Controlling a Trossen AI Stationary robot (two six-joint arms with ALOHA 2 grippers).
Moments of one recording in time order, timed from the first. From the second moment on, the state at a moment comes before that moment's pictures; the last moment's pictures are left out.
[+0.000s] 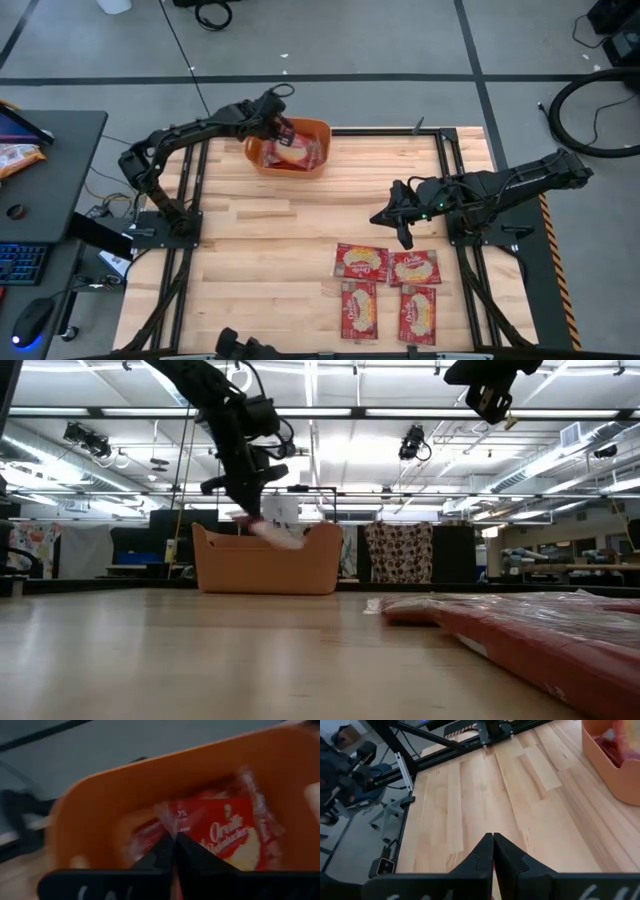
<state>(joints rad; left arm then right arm) 0.66 1.67 1.32 -0.65 -0.27 -0.43 0.21 0.98 0.82 -0.33 0.10 0.45</state>
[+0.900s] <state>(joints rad) 0.21 1.64 1.32 -0.63 0.24 -0.01 0.21 0.98 0.82 -0.45 0.09 0.39</state>
